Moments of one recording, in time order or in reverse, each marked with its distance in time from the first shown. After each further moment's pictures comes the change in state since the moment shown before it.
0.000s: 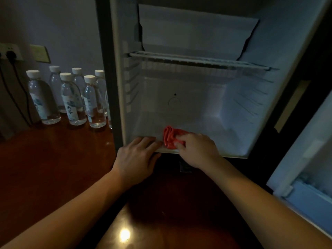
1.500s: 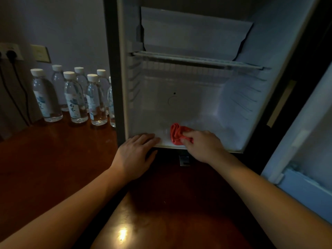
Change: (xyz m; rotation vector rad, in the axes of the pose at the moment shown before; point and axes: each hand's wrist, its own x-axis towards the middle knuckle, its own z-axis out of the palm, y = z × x) left_hand -0.010 -0.005 -0.006 -0.134 -0.075 -0.044; right_hand -0.010 0.014 -0.008 0.022 -0.004 0.029
